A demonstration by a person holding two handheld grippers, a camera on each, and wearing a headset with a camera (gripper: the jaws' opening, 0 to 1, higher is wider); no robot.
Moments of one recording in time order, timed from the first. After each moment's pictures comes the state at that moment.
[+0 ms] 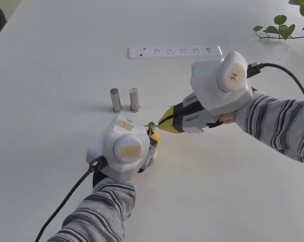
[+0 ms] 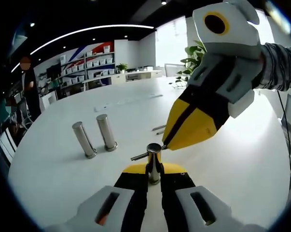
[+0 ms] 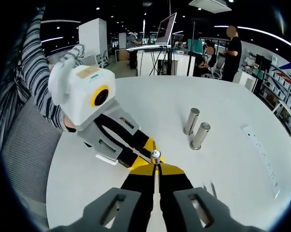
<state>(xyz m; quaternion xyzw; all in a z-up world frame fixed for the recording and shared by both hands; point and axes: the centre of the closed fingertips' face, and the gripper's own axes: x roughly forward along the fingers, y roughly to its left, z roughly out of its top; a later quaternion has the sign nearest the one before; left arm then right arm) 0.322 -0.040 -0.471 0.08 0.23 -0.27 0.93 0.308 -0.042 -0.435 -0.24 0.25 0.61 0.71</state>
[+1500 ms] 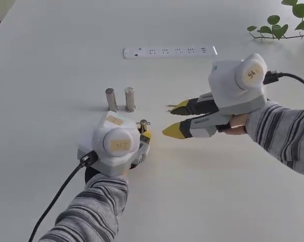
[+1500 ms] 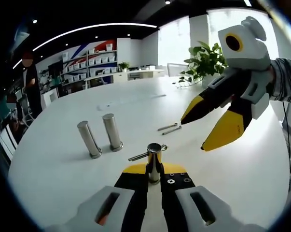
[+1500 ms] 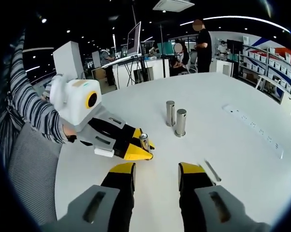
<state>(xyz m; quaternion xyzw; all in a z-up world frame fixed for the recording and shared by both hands) 0.329 -0.029 -0.467 0.07 0.24 -0.26 0.93 0.318 -0.074 -0.432 -0.14 0.28 0.54 0.78</state>
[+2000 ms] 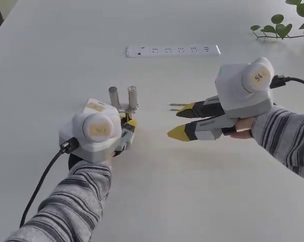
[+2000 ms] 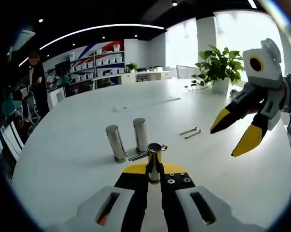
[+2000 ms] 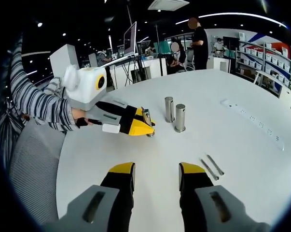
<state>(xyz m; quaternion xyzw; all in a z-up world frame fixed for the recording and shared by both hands) 0.350 0.013 -0.458 0.06 0.23 -0.24 0.94 0.310 -0.072 -0.436 -0.12 0.29 0.53 0.79</state>
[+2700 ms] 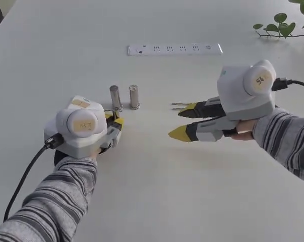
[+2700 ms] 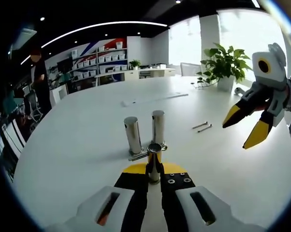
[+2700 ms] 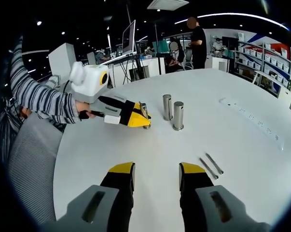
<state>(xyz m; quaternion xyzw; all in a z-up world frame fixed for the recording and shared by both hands) 0.356 0.039 -0.468 0.06 0.25 -0.22 0.94 0.318 -0.077 -0.446 -0.13 0.30 0.52 0.79</state>
